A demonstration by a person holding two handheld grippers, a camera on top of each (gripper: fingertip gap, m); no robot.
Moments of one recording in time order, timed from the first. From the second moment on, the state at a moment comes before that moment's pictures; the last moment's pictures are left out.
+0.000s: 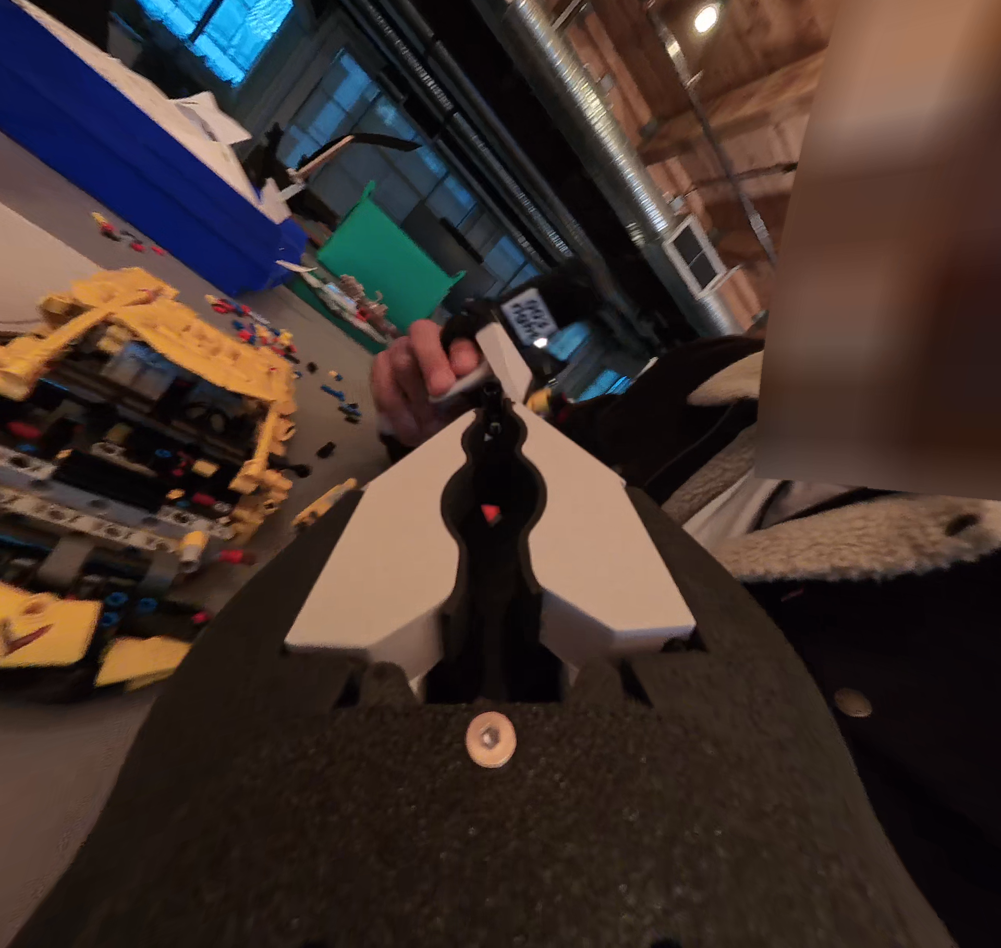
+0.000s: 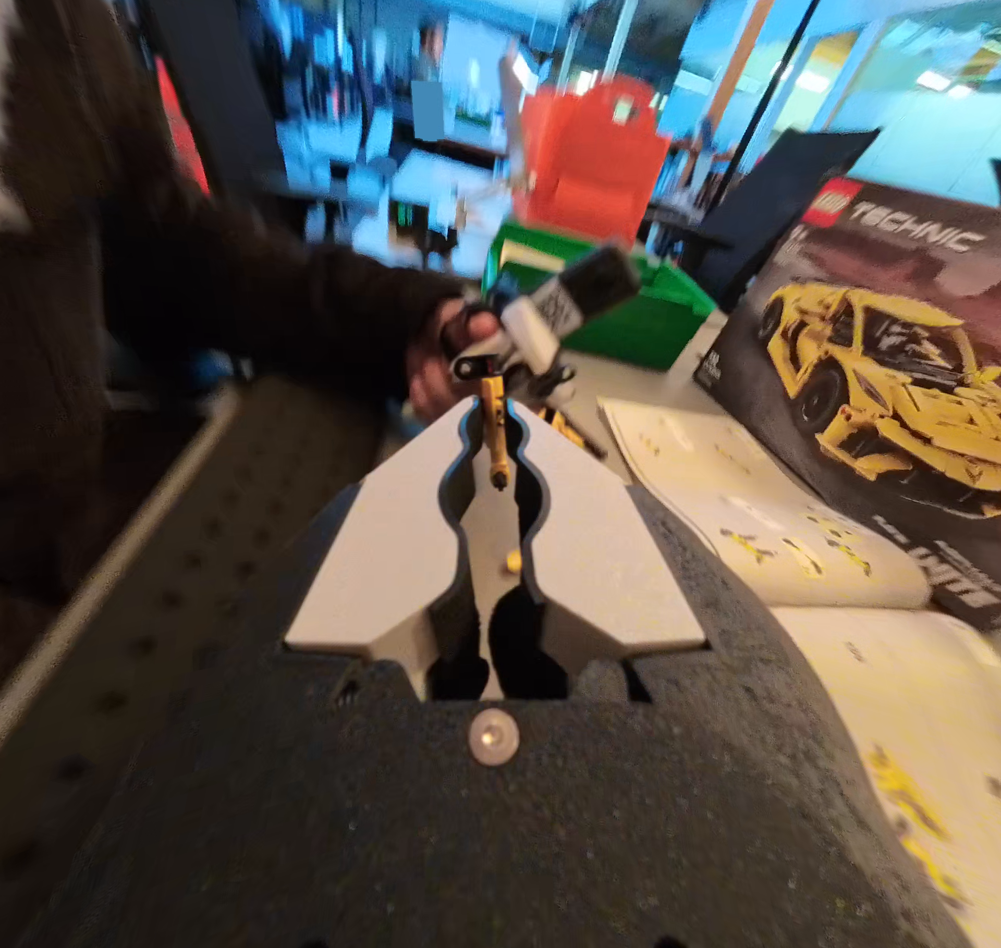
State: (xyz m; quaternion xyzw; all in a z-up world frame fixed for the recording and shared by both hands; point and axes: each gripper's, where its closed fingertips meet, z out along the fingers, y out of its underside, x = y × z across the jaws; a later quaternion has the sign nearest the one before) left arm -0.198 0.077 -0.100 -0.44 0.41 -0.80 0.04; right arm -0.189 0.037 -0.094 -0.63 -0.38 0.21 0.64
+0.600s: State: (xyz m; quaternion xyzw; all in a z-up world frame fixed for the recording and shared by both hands) left arm -0.172 0.070 -0.082 -0.40 0.30 -0.87 -0.02; right arm -0.172 0.058 -0.079 -0.59 -0.32 0.25 0.70
